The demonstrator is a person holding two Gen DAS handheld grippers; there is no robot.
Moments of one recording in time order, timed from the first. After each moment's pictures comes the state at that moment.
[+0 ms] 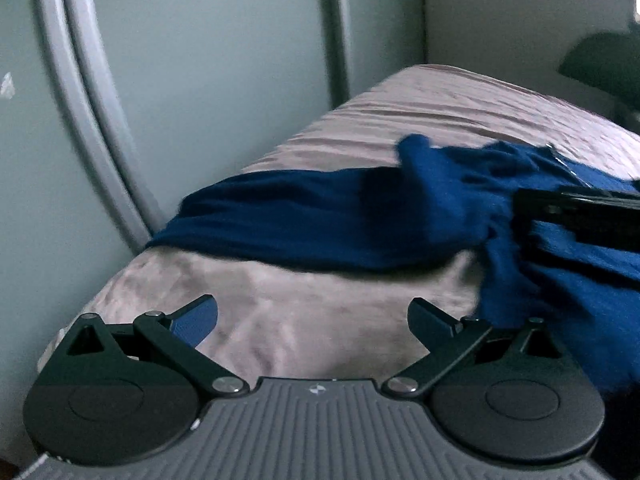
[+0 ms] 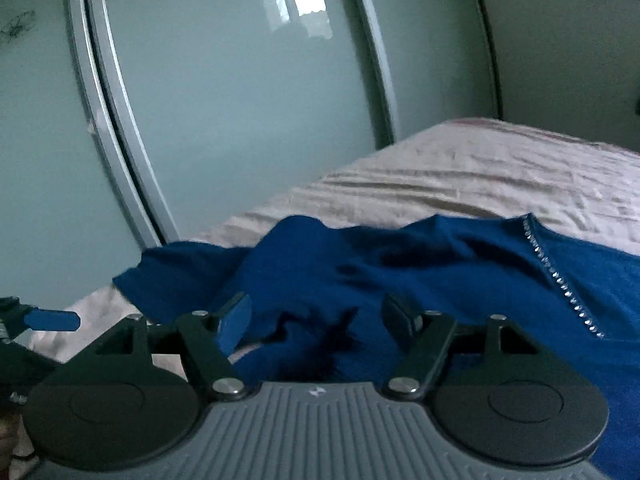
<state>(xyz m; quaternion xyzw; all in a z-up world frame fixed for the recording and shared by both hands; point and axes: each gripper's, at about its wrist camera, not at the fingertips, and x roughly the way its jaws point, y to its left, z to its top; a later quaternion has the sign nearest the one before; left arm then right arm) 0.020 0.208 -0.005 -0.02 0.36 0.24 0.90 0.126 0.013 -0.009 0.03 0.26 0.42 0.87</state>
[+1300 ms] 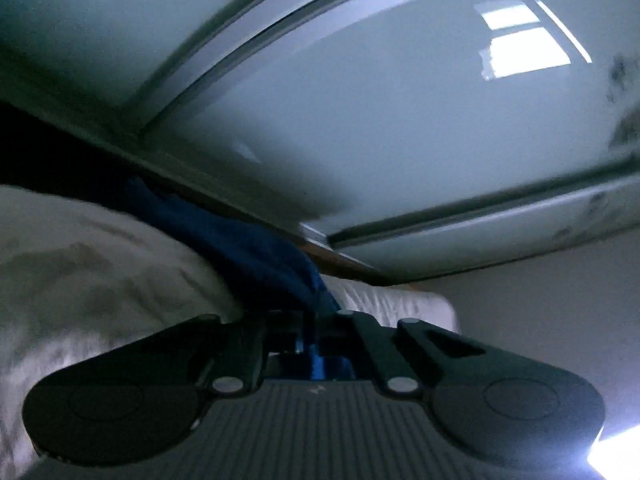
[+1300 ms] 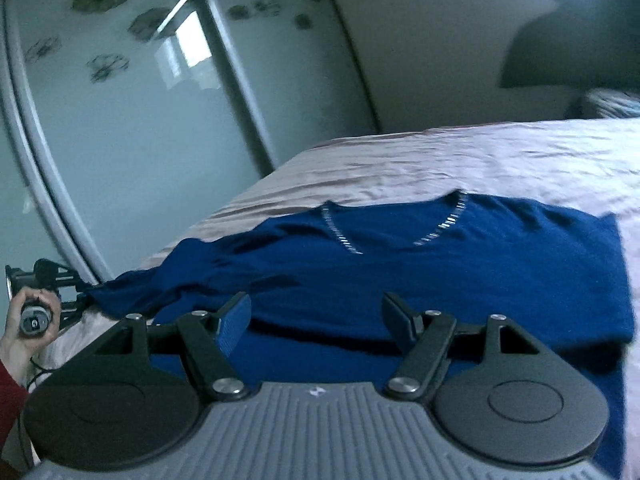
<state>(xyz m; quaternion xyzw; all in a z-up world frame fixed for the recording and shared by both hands) 0.041 0.416 -0.039 -0.58 0.16 0.26 0.75 0.057 -0.175 -0.004 0.13 0.26 0.28 0.92</state>
